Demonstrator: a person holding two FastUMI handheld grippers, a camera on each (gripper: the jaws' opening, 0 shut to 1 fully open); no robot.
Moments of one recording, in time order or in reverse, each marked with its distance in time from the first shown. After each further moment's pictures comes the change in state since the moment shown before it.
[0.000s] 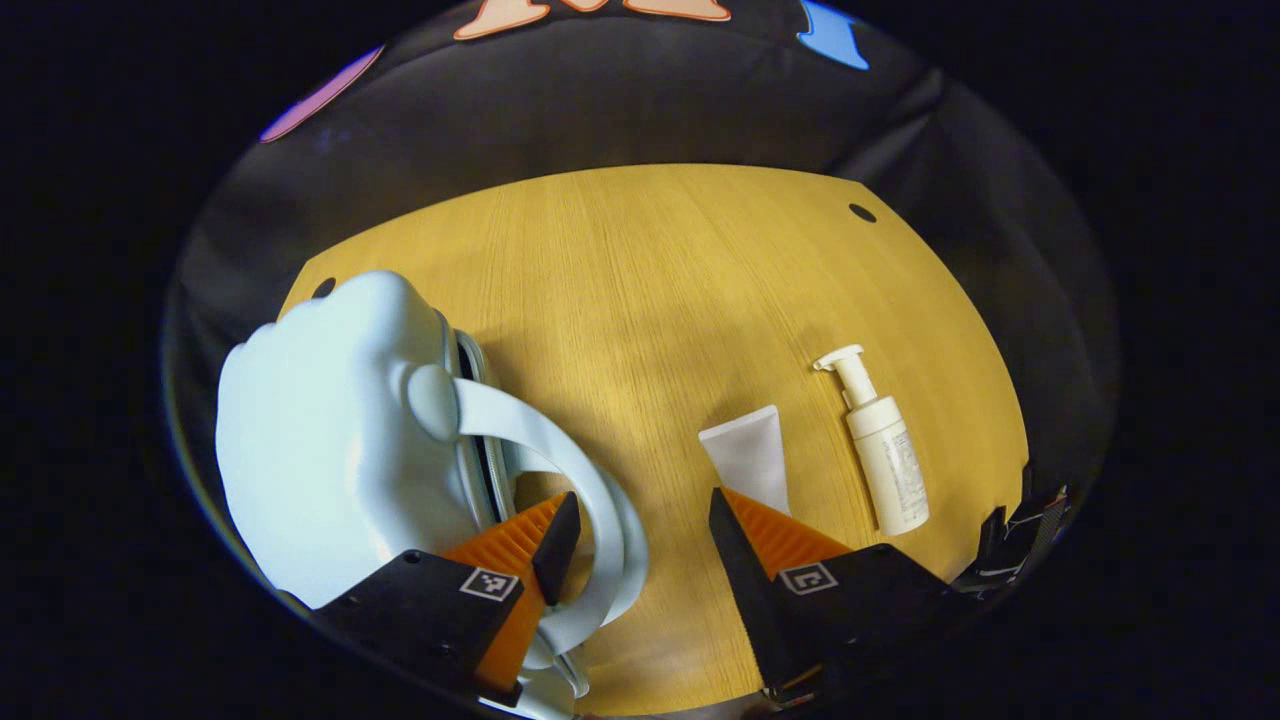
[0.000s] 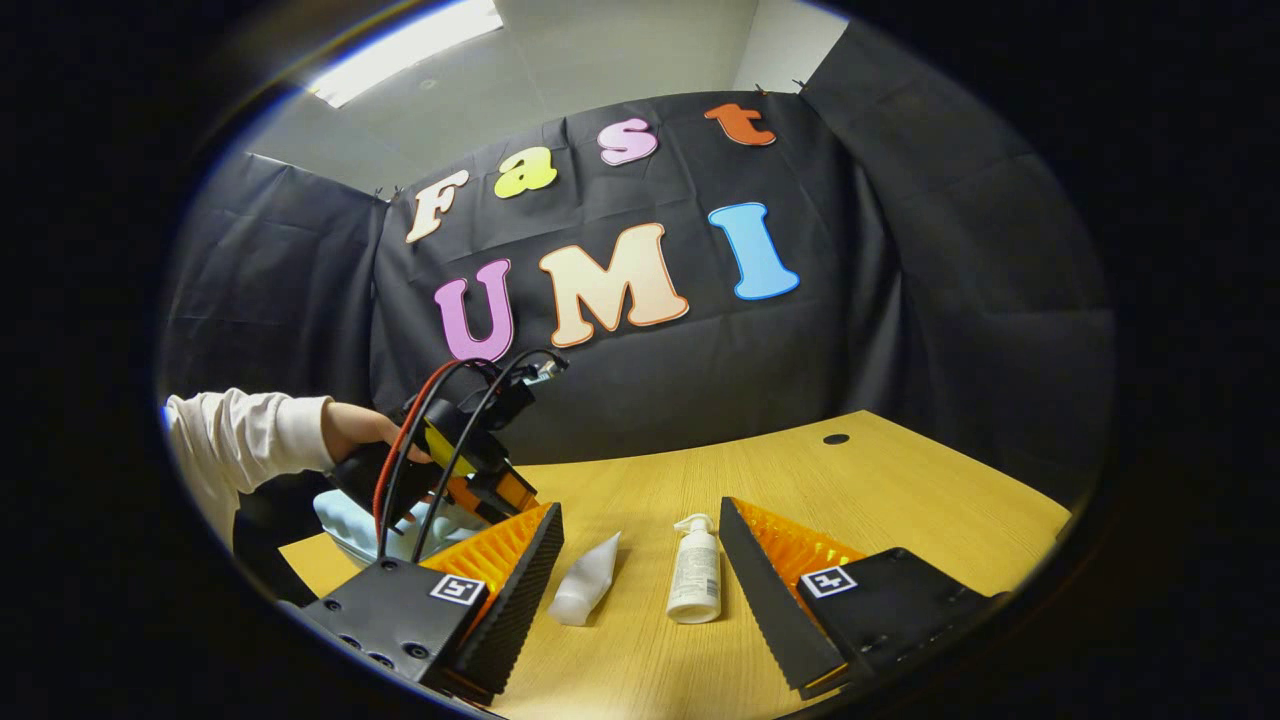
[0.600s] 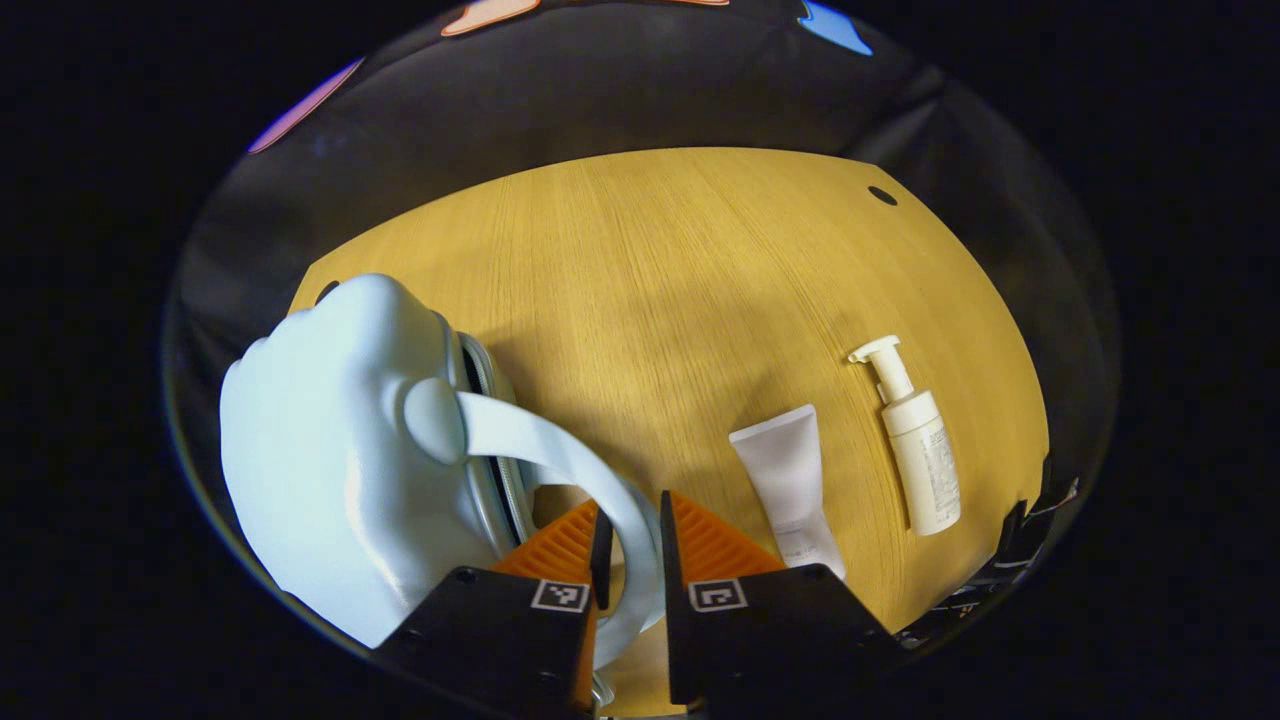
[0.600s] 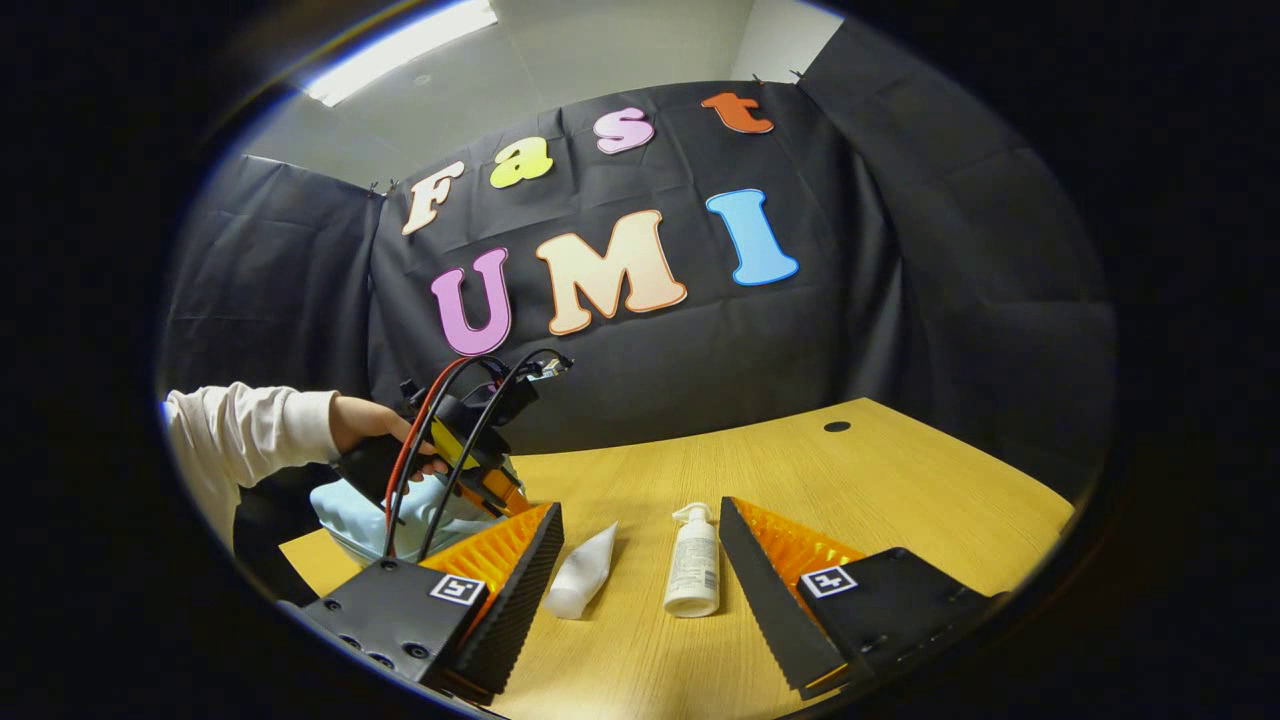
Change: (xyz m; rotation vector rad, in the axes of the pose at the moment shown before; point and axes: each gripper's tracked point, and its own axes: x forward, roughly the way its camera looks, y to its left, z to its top) left arm 0.009 0.014 0.010 0.017 0.005 0.024; right arm 0.004 -0.005 -0.012 0.005 0.036 0.002
